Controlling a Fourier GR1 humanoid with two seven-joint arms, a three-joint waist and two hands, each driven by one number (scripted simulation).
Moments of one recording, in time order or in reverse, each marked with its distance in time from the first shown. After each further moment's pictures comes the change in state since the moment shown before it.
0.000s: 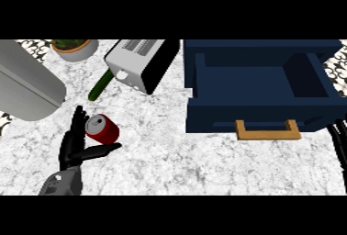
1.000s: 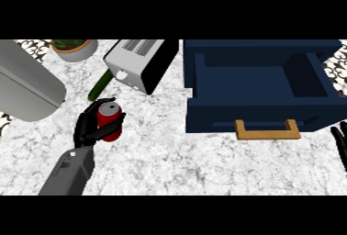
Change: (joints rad) left arm -0.211 0.001 -0.004 0.214 0.026 -0.015 -0.066; right arm 0.016 0.014 -0.011 -0.040 -0.034 0.018 0.025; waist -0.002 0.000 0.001
